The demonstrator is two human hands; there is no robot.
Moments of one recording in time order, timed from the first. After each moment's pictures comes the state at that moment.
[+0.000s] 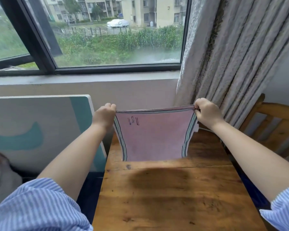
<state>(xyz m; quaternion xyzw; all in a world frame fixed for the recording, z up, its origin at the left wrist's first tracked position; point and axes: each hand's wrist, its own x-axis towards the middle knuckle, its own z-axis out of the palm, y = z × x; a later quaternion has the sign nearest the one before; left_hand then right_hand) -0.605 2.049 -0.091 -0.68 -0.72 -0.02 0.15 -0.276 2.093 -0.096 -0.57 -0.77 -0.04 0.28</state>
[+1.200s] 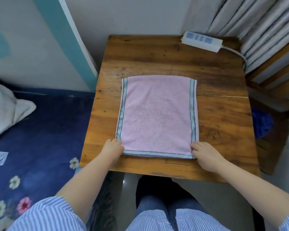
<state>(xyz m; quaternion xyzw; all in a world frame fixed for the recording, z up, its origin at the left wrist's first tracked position) -0.543 1.847 -0.369 -0.72 -0.54 0.40 -0.16 -0.206 1.895 -0.387 -0.34 -0.90 0.14 -0.24</state>
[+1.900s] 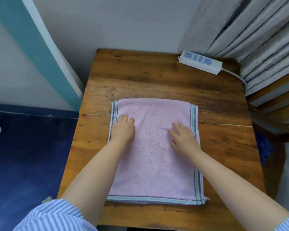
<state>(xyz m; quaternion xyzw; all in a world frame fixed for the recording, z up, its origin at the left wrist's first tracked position) -0.528 2.027 -0.393 -0.66 -0.73 0.08 -0.15 -0.312 2.032 -0.383 -0.49 -0.86 0.14 -0.08</state>
